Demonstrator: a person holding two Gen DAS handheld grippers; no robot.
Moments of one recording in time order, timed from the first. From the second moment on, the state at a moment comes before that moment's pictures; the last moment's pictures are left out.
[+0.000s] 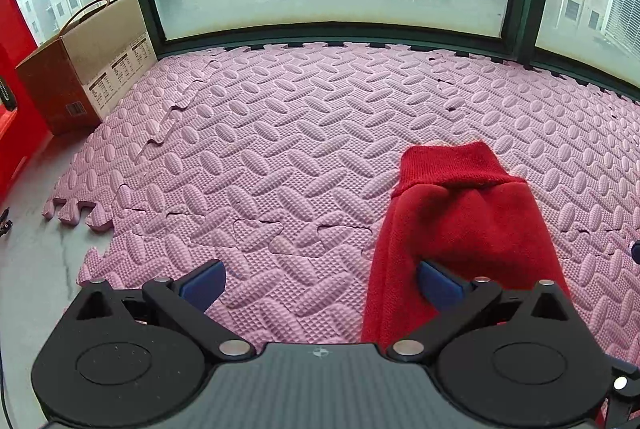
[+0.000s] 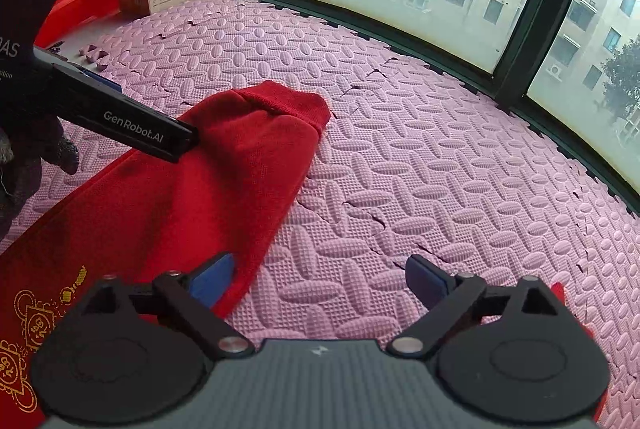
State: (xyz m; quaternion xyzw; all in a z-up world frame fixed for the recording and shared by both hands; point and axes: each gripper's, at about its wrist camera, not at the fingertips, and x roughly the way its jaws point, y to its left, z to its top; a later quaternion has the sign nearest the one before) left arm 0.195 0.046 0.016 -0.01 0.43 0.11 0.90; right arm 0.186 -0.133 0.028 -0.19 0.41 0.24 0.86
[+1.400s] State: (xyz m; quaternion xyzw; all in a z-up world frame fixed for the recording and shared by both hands) left arm 0.038 0.031 0.025 0.06 0.44 0.11 0.89; right arm 0.126 -0.269 0.062 -0.15 0.40 0.11 0.90
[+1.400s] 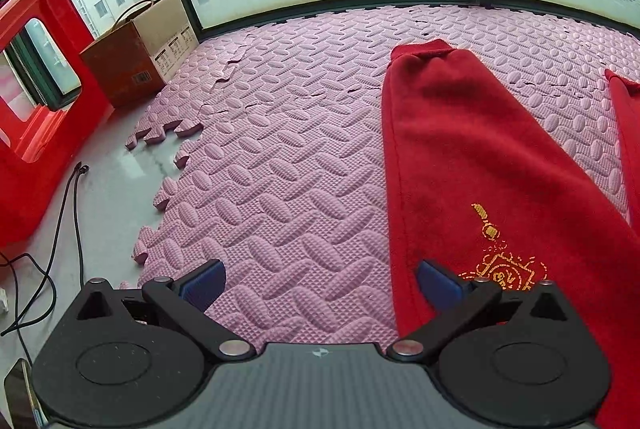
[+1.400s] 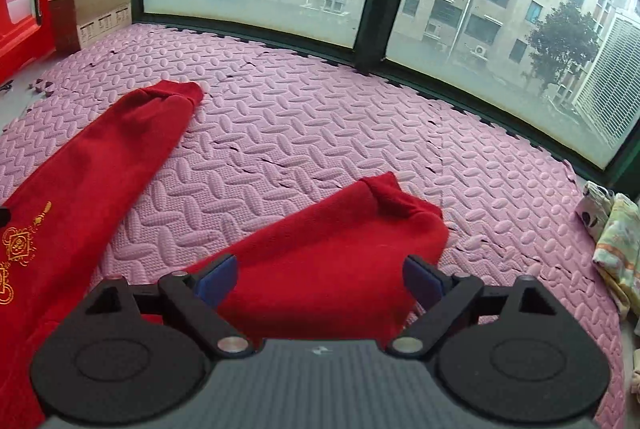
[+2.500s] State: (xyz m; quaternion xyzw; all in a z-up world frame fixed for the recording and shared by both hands) left arm 0.040 0.040 0.024 0.02 0.45 0.10 0.89; right arm 0.205 -0.309 0.037 -0.14 0.40 0.04 0.91
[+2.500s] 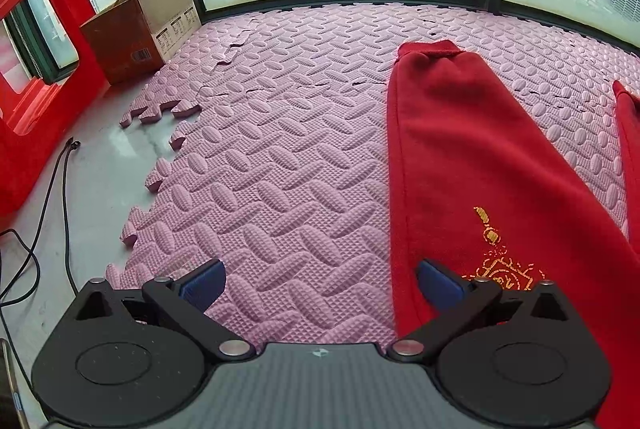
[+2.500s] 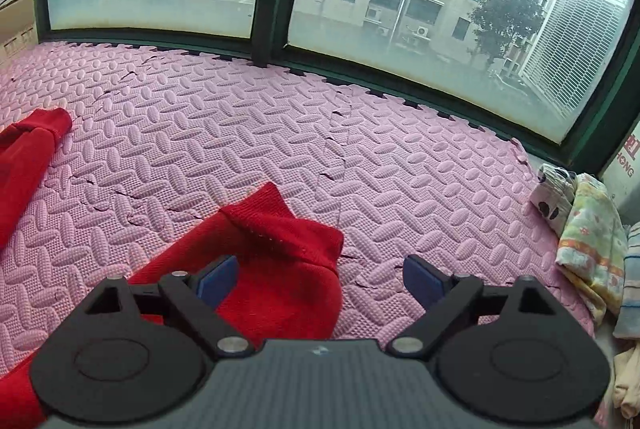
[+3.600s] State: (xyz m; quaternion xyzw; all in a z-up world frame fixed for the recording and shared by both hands) left arm -0.008 -0.014 0.069 0.05 0.42 0.04 0.91; right arm 0.064 -0.310 0.041 -0.13 0.42 0.11 0.89
